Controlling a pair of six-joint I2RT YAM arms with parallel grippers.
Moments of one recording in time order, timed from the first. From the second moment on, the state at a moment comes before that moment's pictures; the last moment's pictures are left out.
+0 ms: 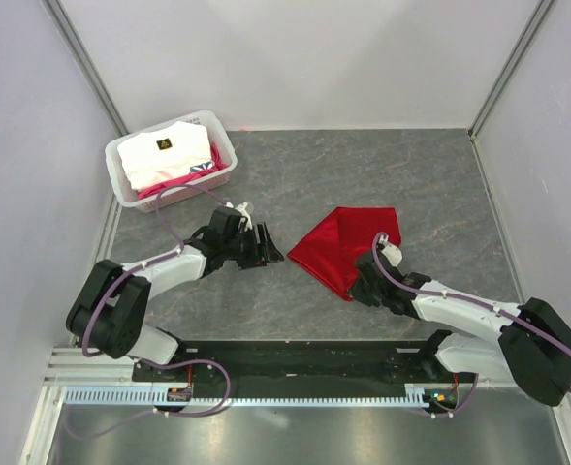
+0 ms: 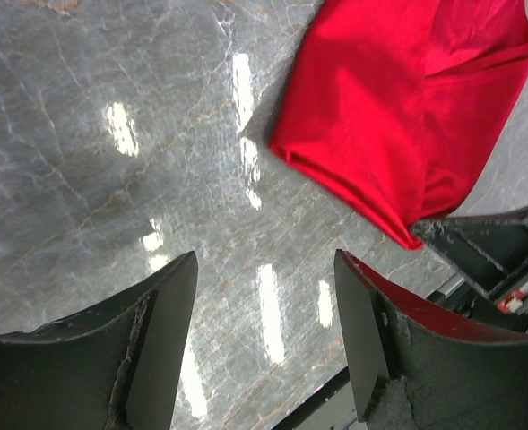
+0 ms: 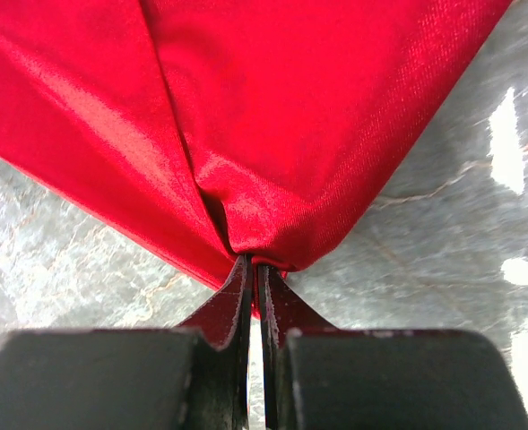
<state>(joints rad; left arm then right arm) -0.48 1.45 0.67 -0.01 0.33 -0.68 0.74 1.16 0.43 -0.24 0.20 1.11</state>
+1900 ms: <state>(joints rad) -0.52 1.79 0.84 0.11 0.51 -0.72 0.92 1.12 0.68 -0.48 0.52 0.86</state>
